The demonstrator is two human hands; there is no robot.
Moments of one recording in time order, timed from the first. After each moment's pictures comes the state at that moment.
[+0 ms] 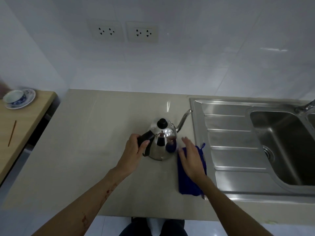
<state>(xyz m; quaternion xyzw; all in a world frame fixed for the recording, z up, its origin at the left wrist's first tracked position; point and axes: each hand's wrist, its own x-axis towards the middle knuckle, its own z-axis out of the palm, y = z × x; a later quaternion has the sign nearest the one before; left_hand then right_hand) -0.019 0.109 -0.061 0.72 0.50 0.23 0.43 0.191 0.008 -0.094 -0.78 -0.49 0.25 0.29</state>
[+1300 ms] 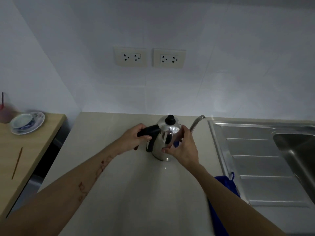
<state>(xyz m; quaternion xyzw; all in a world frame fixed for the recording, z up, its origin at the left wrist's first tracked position) -0.071 0.307 -0.024 0.72 0.41 0.13 0.54 0.127 0.189 -0.066 -0.77 -0.47 0.21 0.38</state>
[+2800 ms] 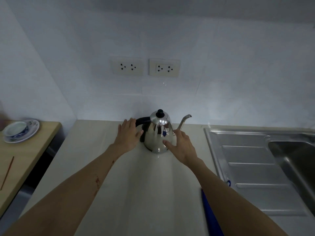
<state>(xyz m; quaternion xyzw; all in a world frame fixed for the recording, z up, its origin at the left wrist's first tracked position) -0.045 0.338 -0.035 0.83 0.51 0.10 0.19 0.141 0.209 -0.029 -0.79 -0.51 0.21 0.26</state>
